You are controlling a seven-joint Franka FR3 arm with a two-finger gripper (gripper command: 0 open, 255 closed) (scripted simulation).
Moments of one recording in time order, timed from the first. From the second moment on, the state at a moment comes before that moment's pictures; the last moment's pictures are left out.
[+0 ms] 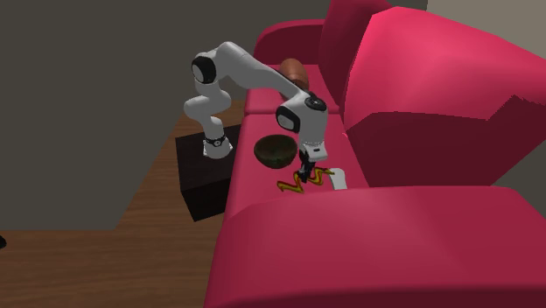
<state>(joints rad) 0.22 0.37 0.26 -1.65 -0.09 2.01 -0.12</state>
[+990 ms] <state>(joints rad) 0.23 0.33 0.27 -1.49 -0.08 1.82 -0.13</state>
